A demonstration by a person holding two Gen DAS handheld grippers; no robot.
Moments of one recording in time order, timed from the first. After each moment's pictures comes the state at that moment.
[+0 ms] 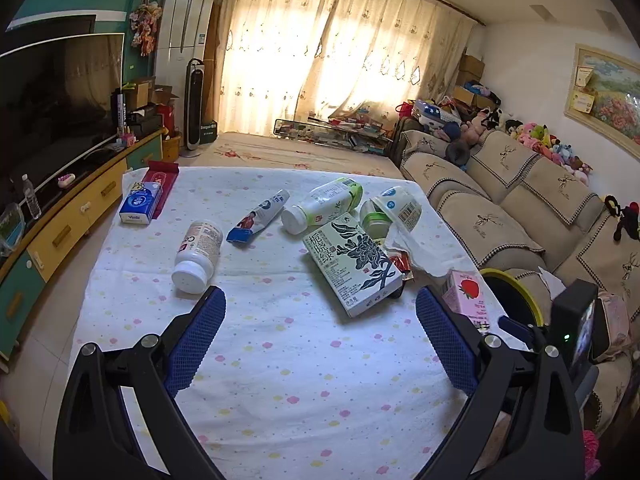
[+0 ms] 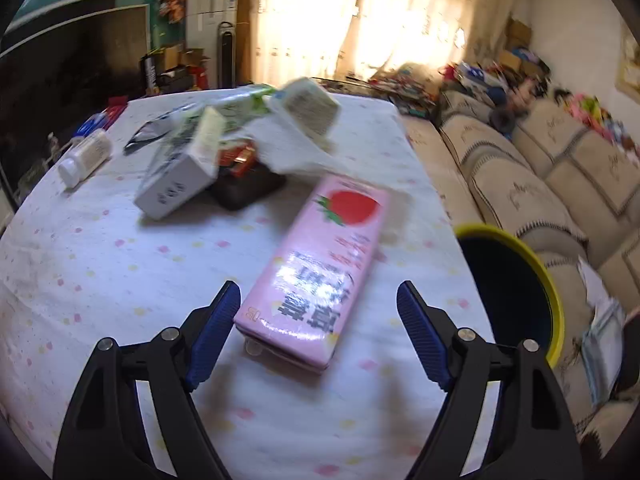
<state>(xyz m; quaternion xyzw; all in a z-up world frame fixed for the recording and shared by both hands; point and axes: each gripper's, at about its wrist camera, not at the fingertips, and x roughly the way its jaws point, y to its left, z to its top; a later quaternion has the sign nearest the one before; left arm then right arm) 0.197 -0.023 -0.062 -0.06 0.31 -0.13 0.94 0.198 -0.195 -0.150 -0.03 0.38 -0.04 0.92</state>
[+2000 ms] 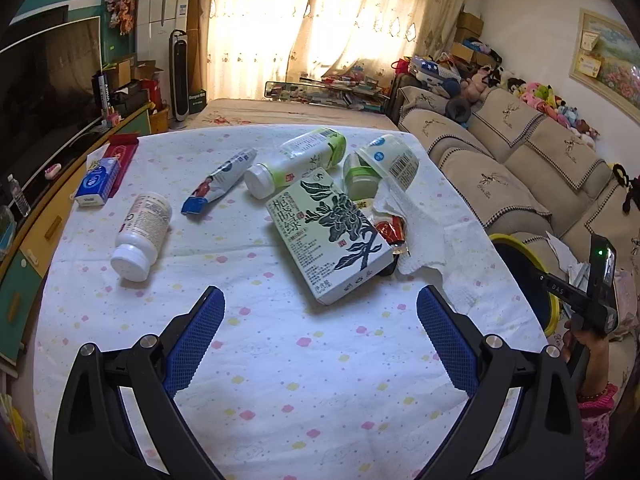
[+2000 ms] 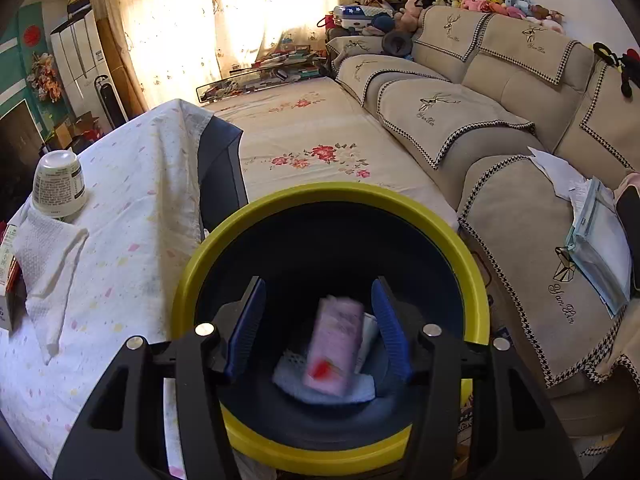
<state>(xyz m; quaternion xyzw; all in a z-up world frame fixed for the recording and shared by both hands) 0.245 -0.081 -0.101 -0.02 0.38 -0.14 0.91 0.221 -0.417 -0.185 0.13 0.39 -0.17 0.90</state>
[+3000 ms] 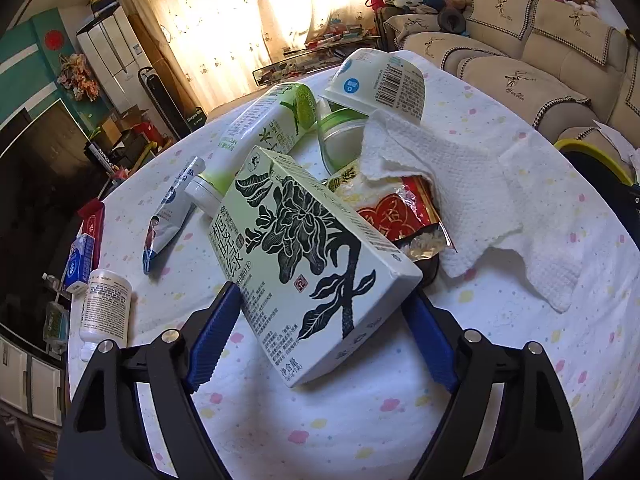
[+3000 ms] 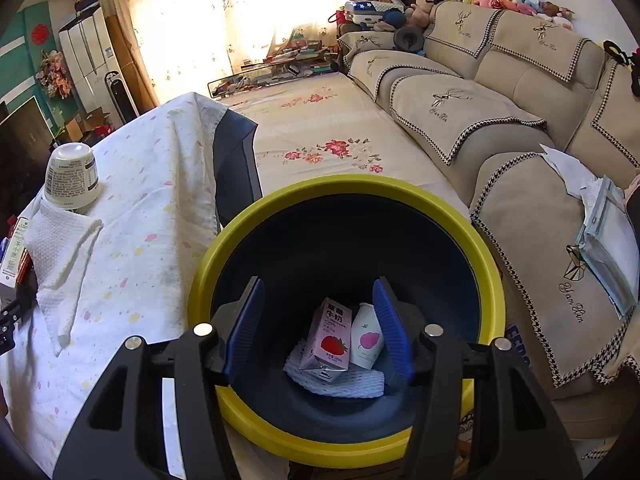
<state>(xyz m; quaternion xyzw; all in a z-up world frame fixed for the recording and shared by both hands) 0.322 -0.166 -0.162 0.19 0.41 -0.10 0.89 0.222 -0.405 -0.182 0.13 0.39 -0.15 0.90</state>
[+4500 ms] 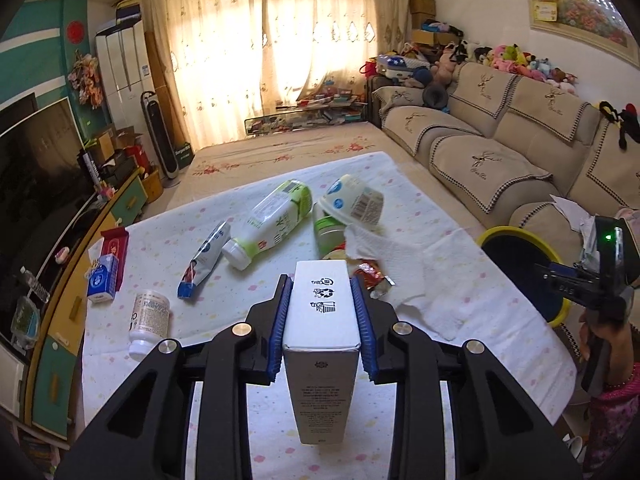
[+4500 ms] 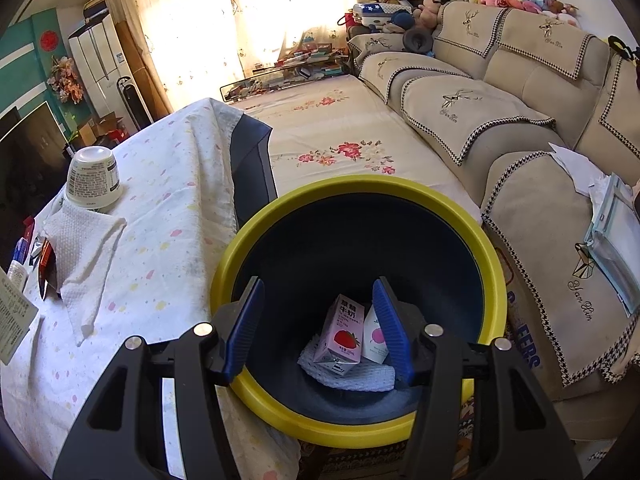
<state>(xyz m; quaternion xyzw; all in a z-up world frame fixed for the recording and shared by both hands) 0.241 -0.139 -0.042 0.10 0.33 -0.15 0.93 0.207 -0.404 -0.173 0.15 0.38 -0.12 0.90</state>
